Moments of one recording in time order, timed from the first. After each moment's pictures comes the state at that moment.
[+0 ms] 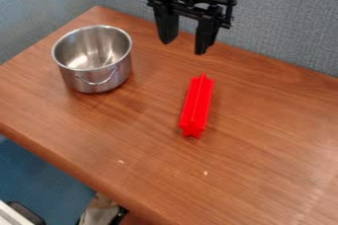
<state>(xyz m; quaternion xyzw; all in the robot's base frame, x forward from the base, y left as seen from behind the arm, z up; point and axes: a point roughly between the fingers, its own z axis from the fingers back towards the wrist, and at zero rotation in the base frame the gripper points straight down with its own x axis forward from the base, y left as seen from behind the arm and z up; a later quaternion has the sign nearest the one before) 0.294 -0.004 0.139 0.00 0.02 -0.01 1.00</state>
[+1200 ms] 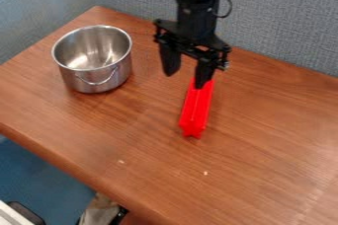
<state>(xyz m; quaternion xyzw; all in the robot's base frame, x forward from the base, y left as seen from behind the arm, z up) 0.308 -0.008 0.082 0.02 0.03 -0.04 1.00</state>
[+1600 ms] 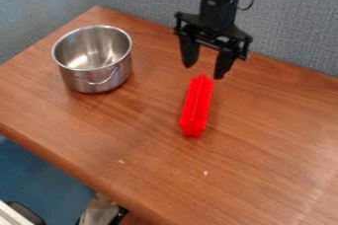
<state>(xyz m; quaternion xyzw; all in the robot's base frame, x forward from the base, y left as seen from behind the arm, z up) 0.332 -0.016 0.086 0.01 0.04 -0.01 1.00</state>
